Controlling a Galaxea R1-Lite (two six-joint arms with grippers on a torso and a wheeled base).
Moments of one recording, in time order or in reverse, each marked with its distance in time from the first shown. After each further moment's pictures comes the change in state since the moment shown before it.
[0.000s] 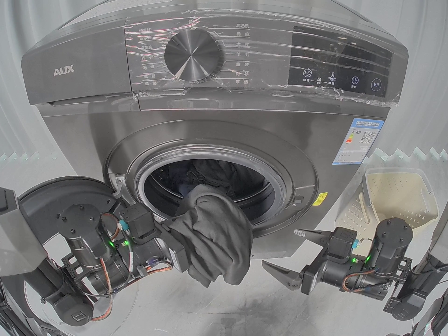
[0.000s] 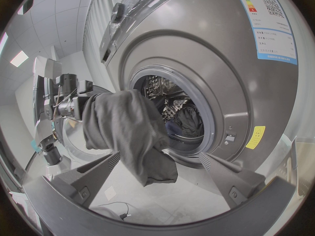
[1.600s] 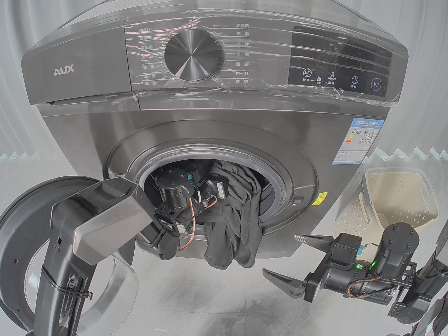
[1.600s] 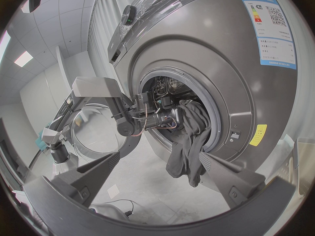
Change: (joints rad) left arm 0.129 0.674 -0.993 0.182 0.179 -0.053; right arm 0.035 -0.036 0.039 -0.006 0.001 0.003
